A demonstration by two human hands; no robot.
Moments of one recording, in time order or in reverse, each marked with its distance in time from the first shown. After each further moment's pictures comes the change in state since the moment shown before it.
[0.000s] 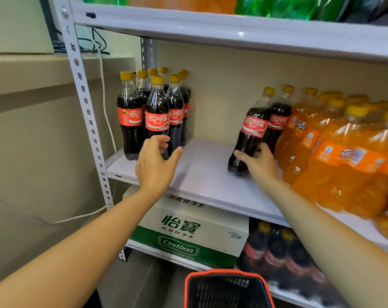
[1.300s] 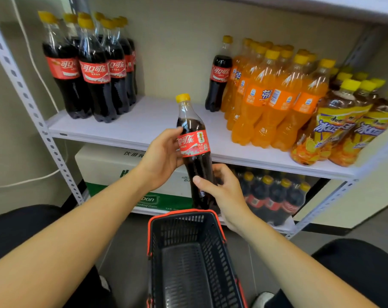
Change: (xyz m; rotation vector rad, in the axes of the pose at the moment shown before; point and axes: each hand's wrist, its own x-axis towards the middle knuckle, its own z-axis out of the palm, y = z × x) left_hand -0.121 0.084 0.026 -1.104 -0.929 -0.529; right_hand -0.225 0.006 -0.085 0.136 -0.201 0.216
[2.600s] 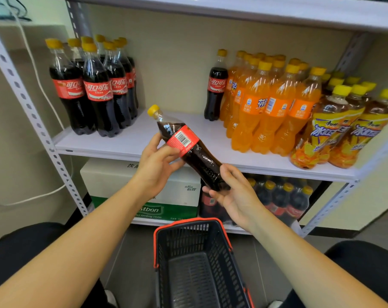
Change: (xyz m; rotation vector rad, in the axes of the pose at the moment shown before) left_hand 0.002 0.003 -0.018 -0.005 0.086 0.208; right_hand 0.013 -0.013 -0.016 0.620 -0.021 0.209
